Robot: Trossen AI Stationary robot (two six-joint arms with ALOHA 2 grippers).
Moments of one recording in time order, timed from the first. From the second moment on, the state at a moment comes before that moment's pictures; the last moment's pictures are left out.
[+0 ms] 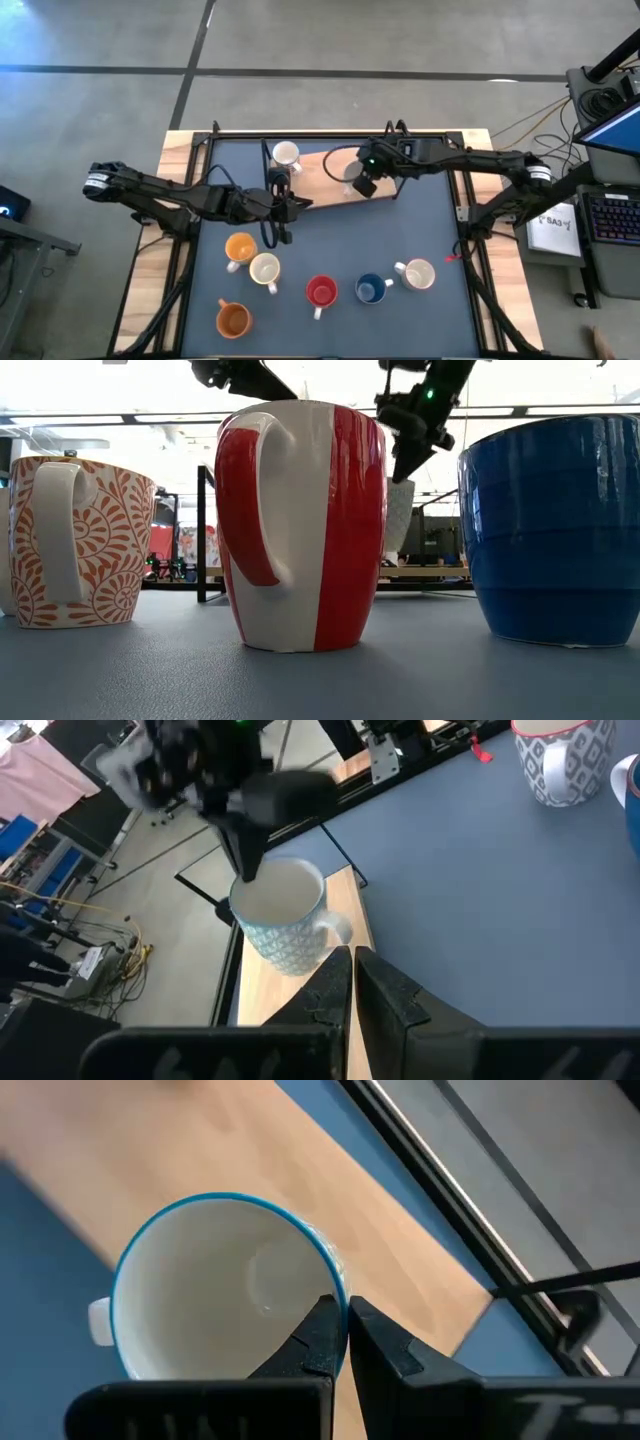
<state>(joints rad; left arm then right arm) -0.16 1.29 1.00 -0.15 -0.46 0.41 -0.25 1.51 1.32 -0.81 0.35 0.23</state>
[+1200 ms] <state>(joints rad) -0.16 1.29 1.00 -0.15 -0.46 0.42 -0.39 1.59 1.32 -0.74 0.31 0.21</state>
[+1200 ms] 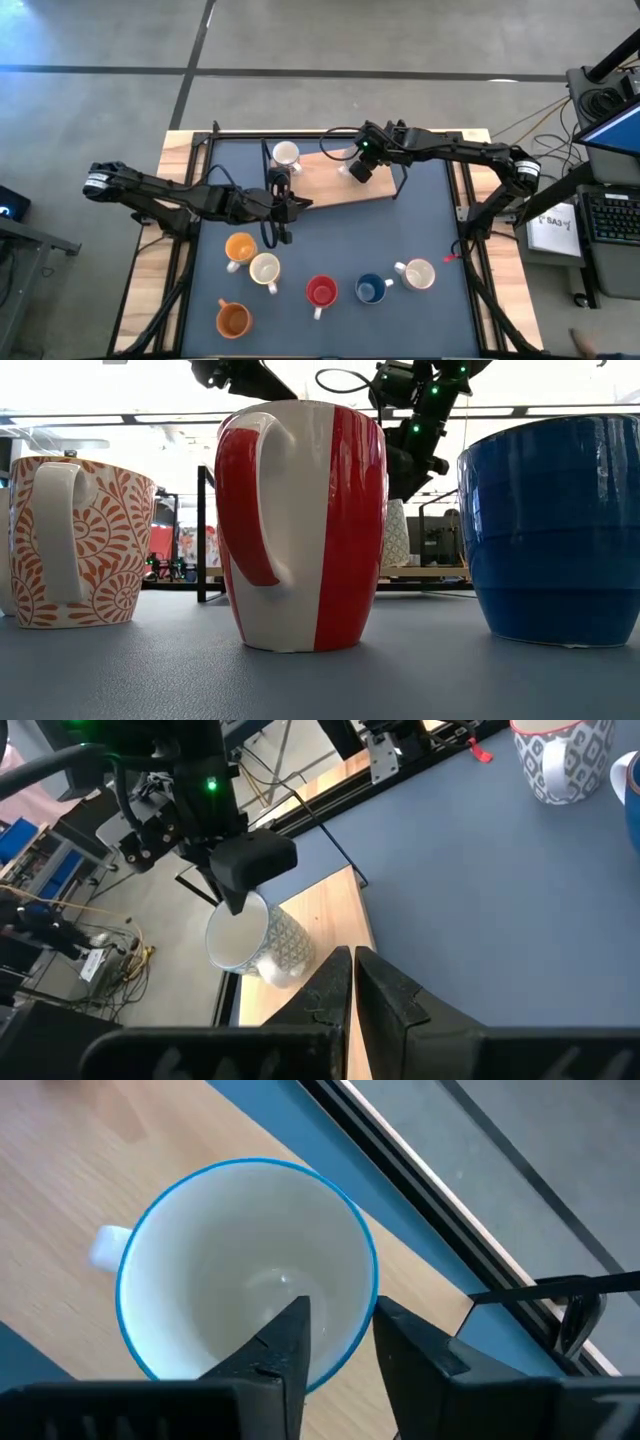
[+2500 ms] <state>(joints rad) -0.15 1.29 1.00 -0.14 -0.46 0.47 -0.32 1.48 1.36 -0.70 0.06 0.18</state>
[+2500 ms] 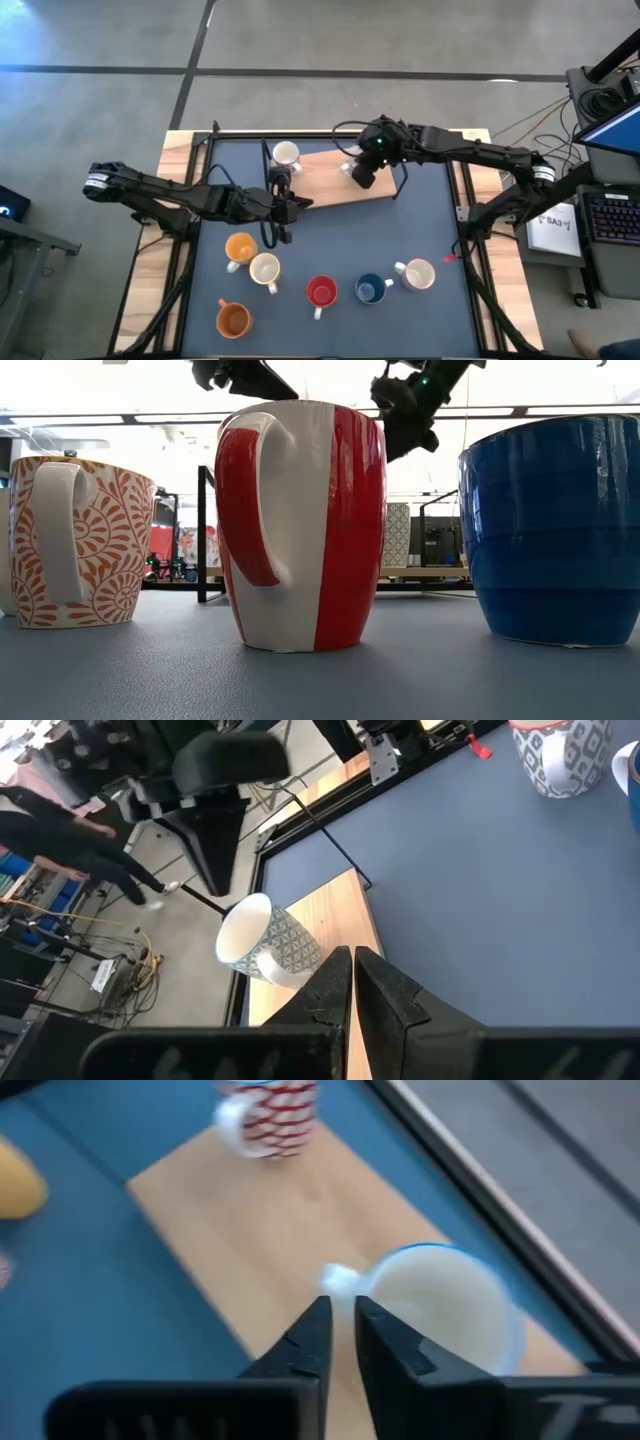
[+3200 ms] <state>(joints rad) -0.14 1.29 1.00 -0.13 -0.46 0.47 -0.28 1.69 1.35 -0.67 0.20 0.23</state>
